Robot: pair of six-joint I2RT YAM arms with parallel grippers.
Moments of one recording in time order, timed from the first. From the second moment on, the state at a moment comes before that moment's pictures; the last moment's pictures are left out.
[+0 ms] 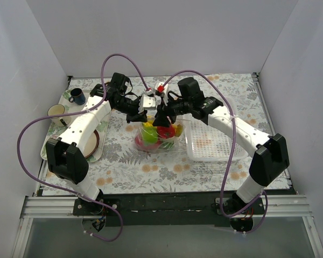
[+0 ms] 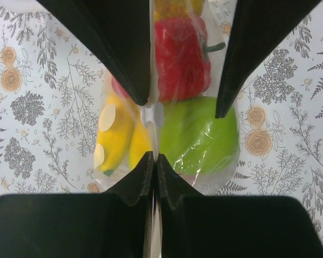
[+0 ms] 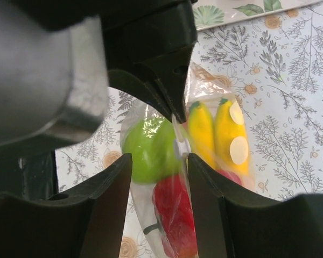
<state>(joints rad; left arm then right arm) -0.37 1.64 1.59 -1.06 0.75 1.11 0.69 1.63 1.44 -0.38 -0.72 -0.20</state>
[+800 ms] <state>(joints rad) -0.39 1.55 1.64 -1.14 0.79 0.97 0.72 1.51 1.31 -0.19 -0.54 -0.37</state>
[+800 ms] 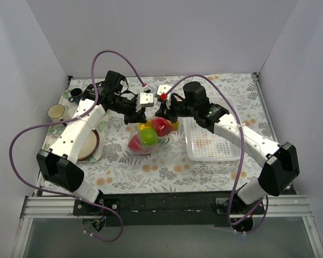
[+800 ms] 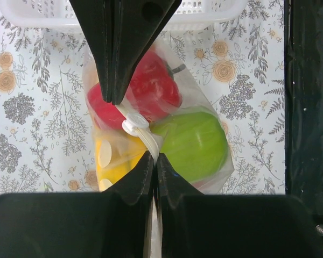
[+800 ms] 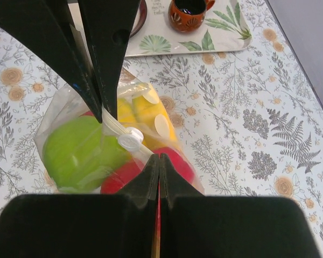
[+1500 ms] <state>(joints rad) -0.37 1.48 1.50 -1.04 0.63 0.93 0.72 1.37 1.18 -0.26 -0.49 -0.39</state>
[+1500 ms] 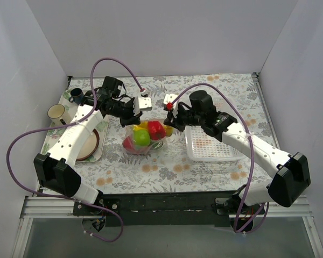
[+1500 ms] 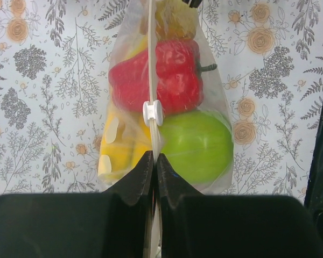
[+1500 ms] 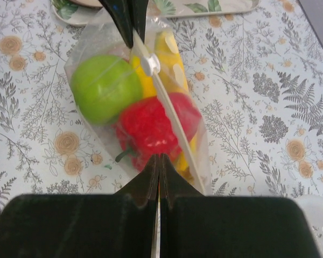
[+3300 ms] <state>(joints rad) -0.37 1.42 1.46 -1.00 0.76 0.83 0.68 1.60 1.43 -0.33 -0.85 -0.51</state>
